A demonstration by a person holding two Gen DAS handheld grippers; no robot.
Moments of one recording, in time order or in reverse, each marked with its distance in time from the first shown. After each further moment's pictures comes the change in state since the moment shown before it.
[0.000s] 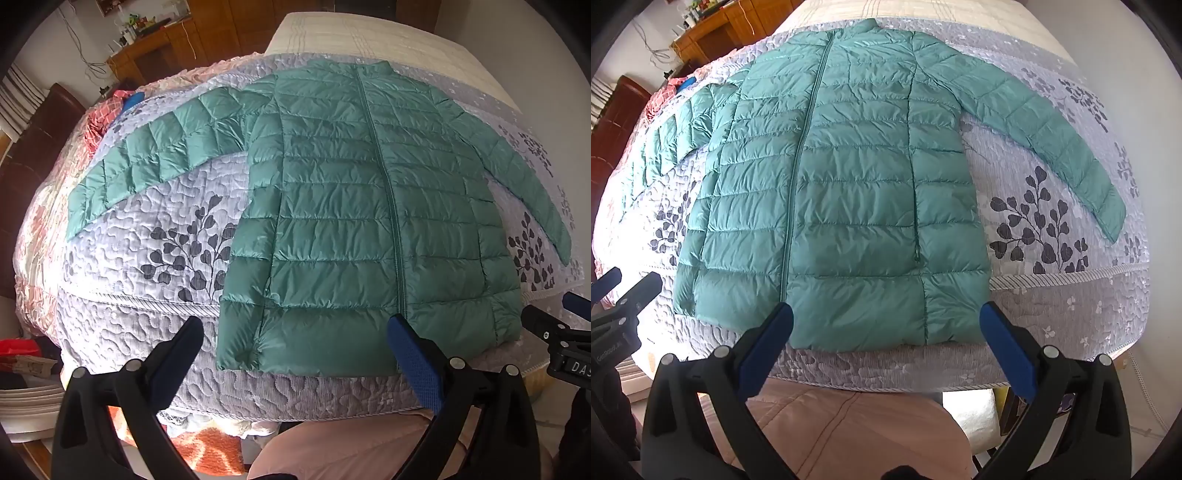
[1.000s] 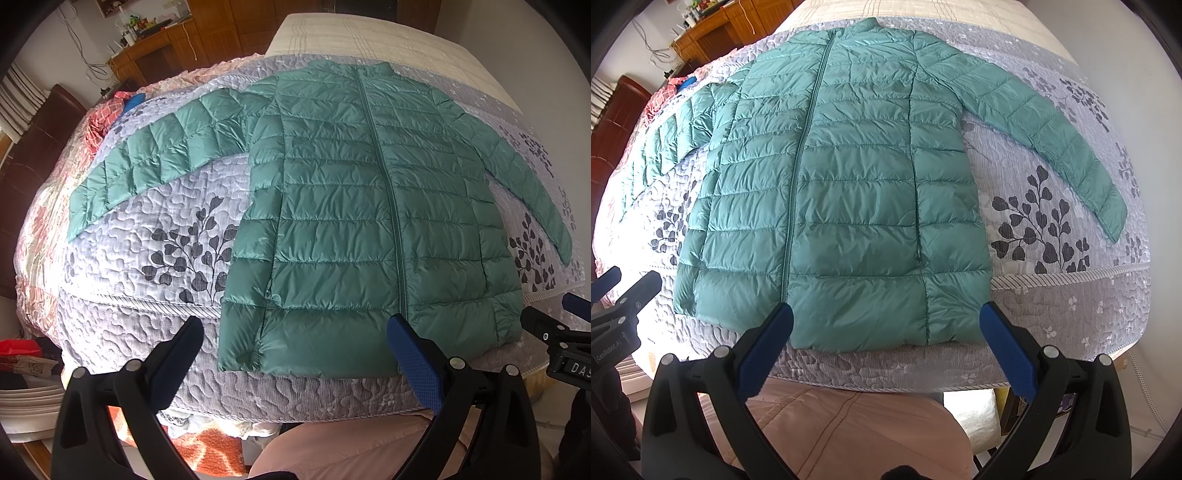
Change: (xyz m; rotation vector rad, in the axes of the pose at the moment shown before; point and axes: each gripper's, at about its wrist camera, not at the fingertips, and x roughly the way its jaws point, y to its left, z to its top) left arm -0.001 0.004 0.002 0.003 -0.003 0.001; right arm 0.001 0.001 0.001 0.001 0.003 0.006
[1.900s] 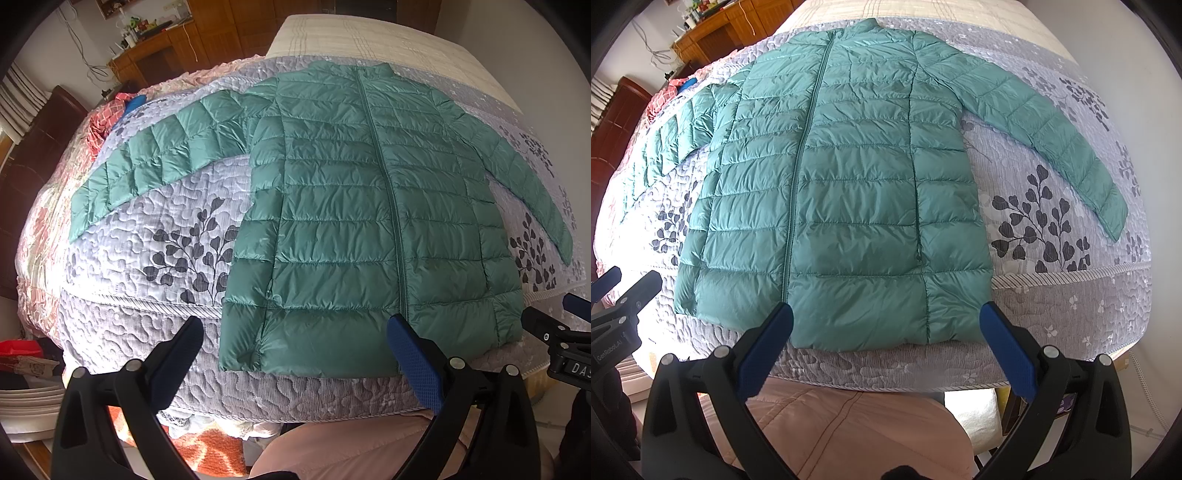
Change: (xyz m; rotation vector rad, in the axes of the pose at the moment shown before) left arm 0.002 0.001 0.000 0.000 -0.002 0.002; right arm 0.000 0.001 -0.001 0.001 -0.001 0.003
